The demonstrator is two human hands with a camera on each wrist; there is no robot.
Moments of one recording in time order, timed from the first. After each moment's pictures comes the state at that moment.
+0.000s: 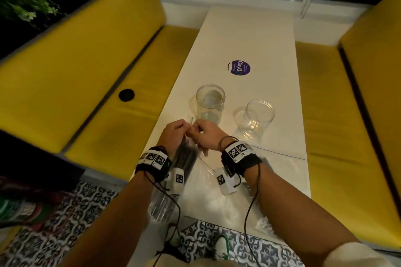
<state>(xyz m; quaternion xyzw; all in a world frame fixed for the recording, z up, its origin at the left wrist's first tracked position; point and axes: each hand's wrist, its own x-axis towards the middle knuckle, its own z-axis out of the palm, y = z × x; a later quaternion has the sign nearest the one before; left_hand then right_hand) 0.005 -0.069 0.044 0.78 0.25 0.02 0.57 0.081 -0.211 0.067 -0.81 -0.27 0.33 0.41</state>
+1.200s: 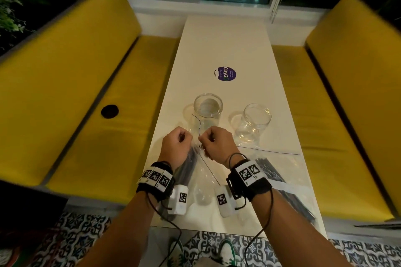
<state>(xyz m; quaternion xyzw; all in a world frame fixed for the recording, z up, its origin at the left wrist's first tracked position) 0.001 -0.057 0.057 0.82 0.18 0.07 0.54 0.056 -0.206 0.070 -0.85 -0.08 0.17 0.50</state>
